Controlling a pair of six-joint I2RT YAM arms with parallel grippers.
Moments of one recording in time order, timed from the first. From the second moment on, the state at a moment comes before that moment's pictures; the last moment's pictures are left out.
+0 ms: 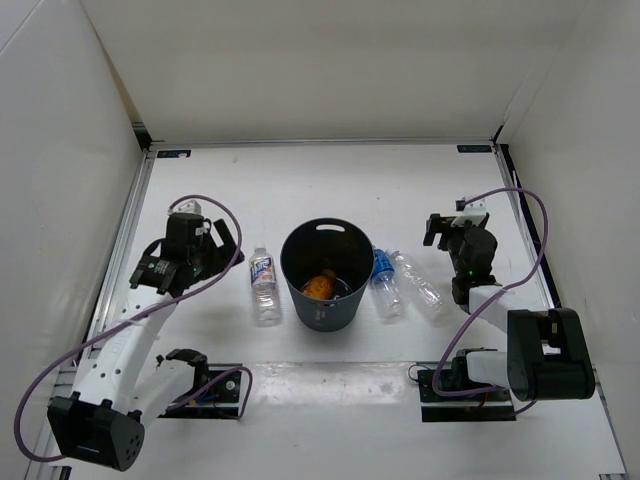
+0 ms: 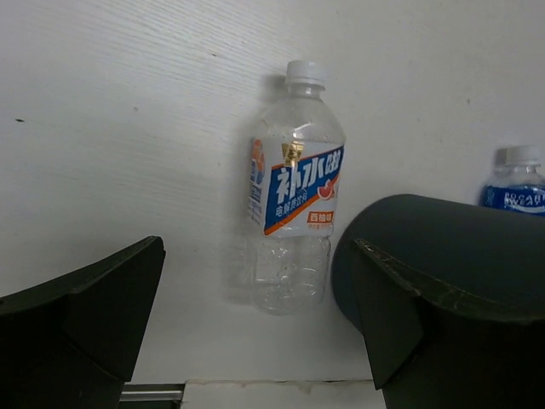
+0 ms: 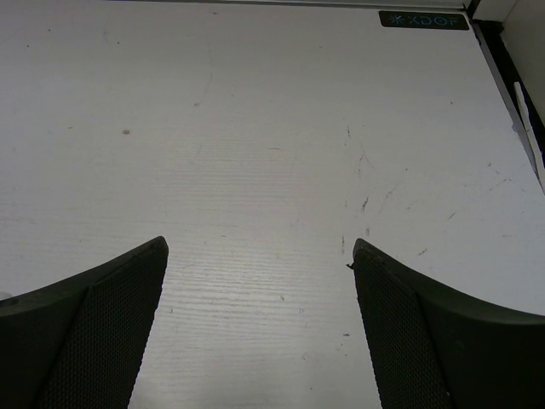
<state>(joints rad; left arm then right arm) -0.22 0.92 0.86 -0.76 -0.06 -0.59 0.08 1.26 0.35 0.75 0.02 -0.02</state>
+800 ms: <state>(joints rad) -0.41 1.47 0.89 -0.64 0.01 -0.55 0.08 1.26 0.35 0.75 0.02 -0.02</state>
